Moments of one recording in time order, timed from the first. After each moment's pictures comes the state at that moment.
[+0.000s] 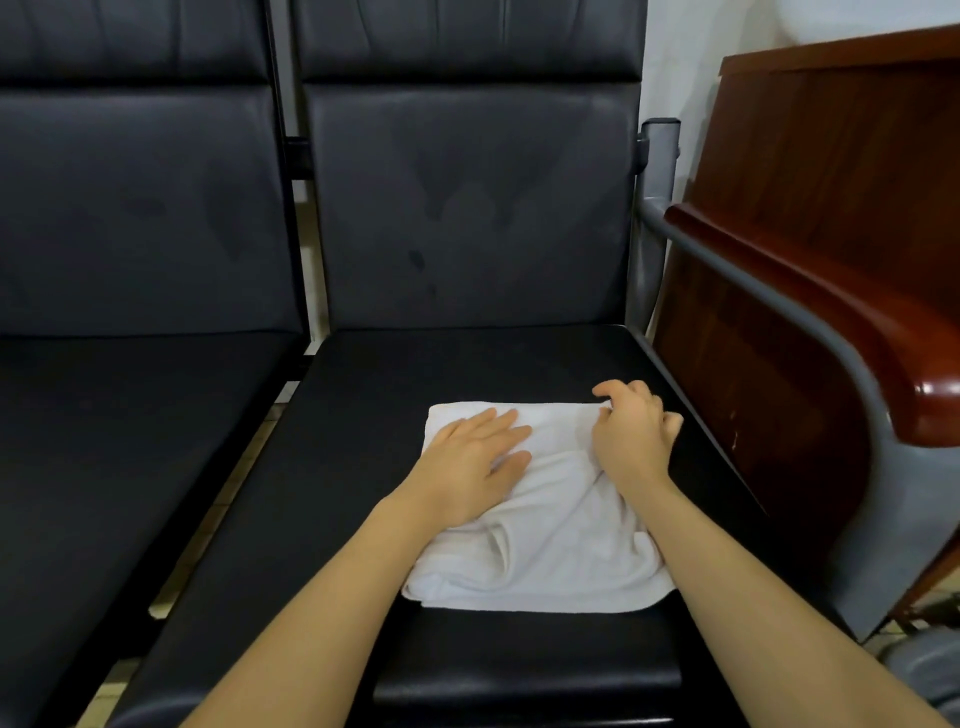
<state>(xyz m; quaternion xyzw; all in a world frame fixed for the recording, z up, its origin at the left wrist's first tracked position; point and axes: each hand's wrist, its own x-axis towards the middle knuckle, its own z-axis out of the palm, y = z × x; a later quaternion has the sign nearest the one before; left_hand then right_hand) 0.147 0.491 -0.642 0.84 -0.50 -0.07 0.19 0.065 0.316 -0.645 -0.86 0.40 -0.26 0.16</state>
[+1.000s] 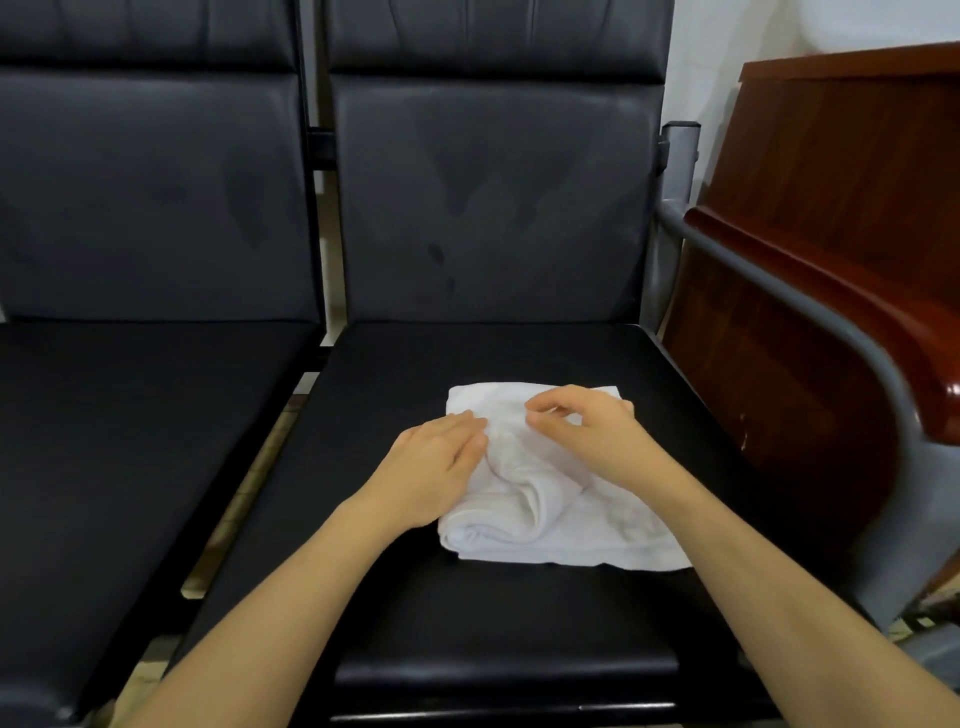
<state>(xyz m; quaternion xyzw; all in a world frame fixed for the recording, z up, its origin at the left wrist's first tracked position) 0.164 0.543 -0.639 0.86 -0.45 -0.06 0.24 0.062 0.368 -0.611 -0.91 0.18 -0.12 0.35</state>
